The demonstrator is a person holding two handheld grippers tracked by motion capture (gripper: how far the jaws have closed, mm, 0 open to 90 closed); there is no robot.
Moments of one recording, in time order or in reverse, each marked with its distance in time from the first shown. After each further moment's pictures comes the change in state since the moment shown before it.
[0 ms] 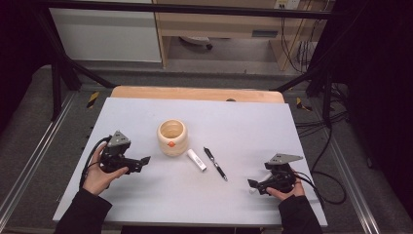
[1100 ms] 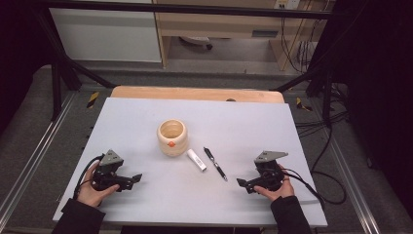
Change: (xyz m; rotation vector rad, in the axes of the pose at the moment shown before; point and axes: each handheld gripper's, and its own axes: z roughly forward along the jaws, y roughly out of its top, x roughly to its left) left arm 0.010 -0.058 0.006 0.056 -0.028 -0.030; right arm 0.031 0.027 0.015 0.046 -0.012 -0.055
